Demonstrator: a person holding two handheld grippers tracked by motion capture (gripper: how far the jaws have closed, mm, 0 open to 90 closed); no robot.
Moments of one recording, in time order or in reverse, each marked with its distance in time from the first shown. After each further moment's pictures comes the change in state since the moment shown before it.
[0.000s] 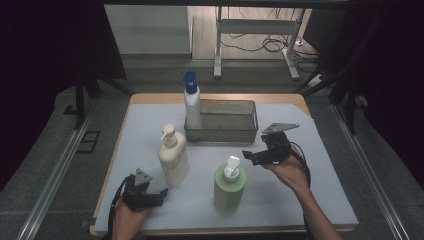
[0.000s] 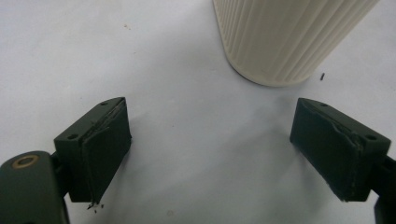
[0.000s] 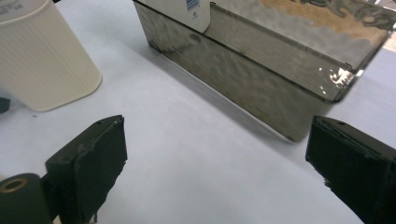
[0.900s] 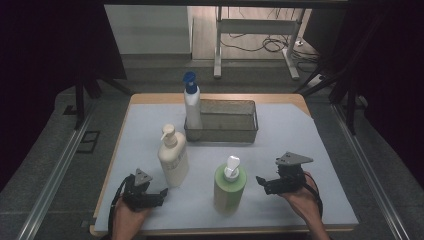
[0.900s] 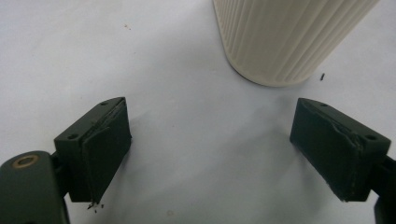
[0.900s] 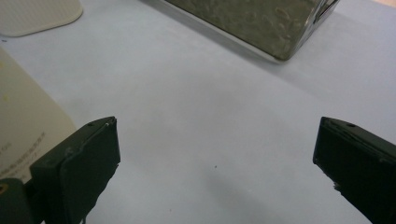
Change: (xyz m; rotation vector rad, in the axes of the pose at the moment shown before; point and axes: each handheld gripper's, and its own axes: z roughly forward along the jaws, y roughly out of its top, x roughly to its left) left arm 0.000 0.000 0.000 -0.002 0.001 0.001; right arm 0.011 -0.086 -0.020 -0.008 -0.092 -0.032
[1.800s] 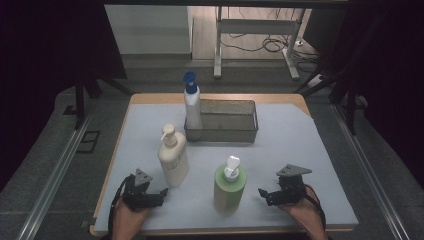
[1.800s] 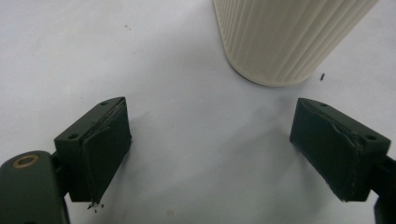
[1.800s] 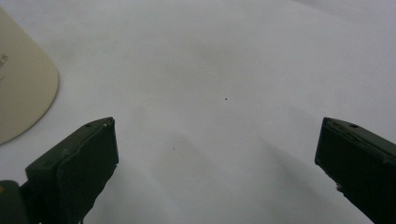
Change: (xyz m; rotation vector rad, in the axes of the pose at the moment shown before) left arm 0.000 0.000 0.000 -0.001 0.001 0.000; right arm 0.004 -0.038 0.008 0.096 0.007 0.066
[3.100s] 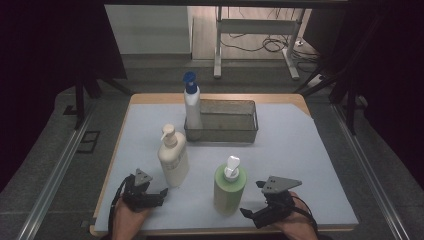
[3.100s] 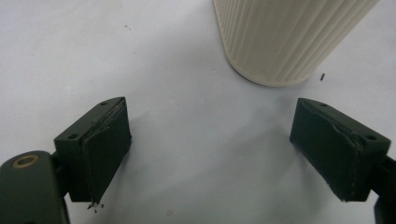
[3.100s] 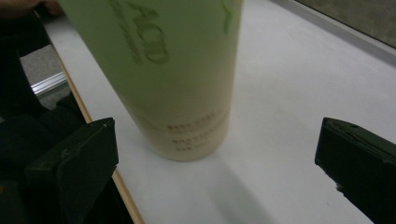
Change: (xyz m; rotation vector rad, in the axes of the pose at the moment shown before) left arm 0.000 0.000 0.000 0.001 0.000 0.000; right arm 0.073 0.025 -0.032 -0.098 0.268 -0.181
